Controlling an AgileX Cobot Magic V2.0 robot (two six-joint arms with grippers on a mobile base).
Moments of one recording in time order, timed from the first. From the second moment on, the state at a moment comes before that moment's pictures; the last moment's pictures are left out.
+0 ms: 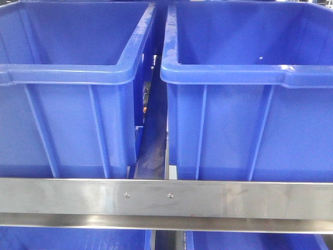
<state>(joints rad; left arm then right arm) -0.31 0.60 -0.55 0.20 0.58 -0.43 -0.06 0.54 -0.57 0.04 0.54 0.10</state>
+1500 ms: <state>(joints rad) -0.31 0.63 -0.57 0.20 0.43 -0.43 -0.06 0.54 -0.57 0.04 0.52 0.10</state>
